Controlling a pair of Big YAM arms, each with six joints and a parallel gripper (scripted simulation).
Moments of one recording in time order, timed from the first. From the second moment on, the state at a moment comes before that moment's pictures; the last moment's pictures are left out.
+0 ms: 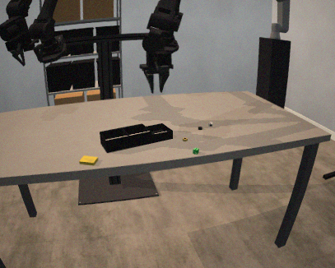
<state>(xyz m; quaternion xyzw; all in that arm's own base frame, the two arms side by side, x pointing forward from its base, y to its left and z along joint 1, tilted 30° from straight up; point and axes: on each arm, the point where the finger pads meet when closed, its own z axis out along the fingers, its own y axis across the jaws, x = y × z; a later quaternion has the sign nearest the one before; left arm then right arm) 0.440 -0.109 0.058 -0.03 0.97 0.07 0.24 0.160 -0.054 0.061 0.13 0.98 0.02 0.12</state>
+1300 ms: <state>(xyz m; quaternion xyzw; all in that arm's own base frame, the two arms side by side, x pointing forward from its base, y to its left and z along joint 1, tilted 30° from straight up) 0.435 0.091 -0.039 0.25 0.93 0.13 0.23 0.160 -0.054 0.061 0.13 0.98 0.02 0.12</state>
